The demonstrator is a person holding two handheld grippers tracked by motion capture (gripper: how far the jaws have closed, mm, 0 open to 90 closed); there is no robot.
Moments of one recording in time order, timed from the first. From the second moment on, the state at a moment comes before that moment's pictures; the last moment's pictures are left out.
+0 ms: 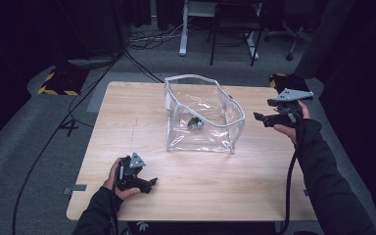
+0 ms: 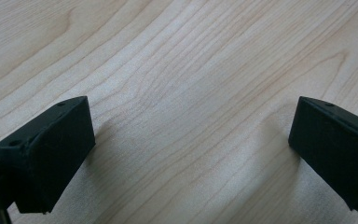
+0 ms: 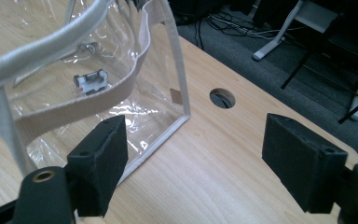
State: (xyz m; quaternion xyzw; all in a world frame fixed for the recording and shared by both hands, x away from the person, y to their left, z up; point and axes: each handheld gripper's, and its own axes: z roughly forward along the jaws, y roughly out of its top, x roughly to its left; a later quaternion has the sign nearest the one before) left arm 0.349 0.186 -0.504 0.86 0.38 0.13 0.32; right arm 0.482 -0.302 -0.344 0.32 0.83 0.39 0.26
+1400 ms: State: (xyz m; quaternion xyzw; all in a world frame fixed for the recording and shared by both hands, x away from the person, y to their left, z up) left arm 0.349 0.186 -0.504 0.86 0.38 0.13 0.32; right arm 0.459 -0.313 -0.396 0.32 0.84 0.36 0.23
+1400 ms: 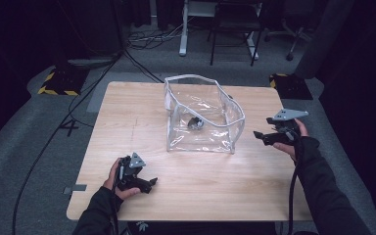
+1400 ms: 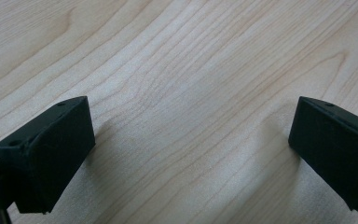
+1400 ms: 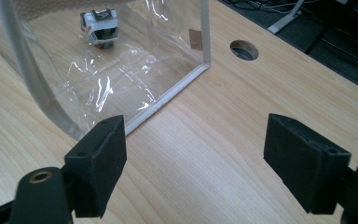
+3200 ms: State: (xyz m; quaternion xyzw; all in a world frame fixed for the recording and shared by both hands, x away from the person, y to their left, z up) left arm 0.349 0.186 -0.504 0.86 0.38 0.13 0.32; right arm 0.412 -0.327 -0.465 0.32 0.87 0.32 0.20
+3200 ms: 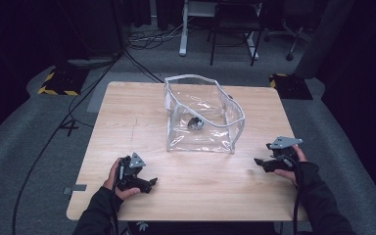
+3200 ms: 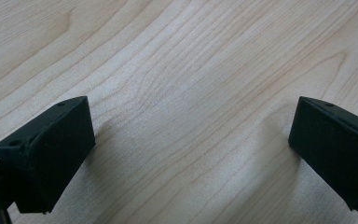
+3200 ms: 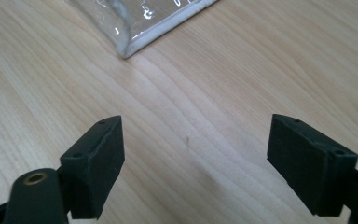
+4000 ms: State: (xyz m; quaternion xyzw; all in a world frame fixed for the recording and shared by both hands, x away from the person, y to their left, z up) left arm 0.349 0.186 -0.504 0.86 0.38 0.13 0.32; right arm 0.381 -0.351 -0.487 0.34 0.86 0.33 0.20
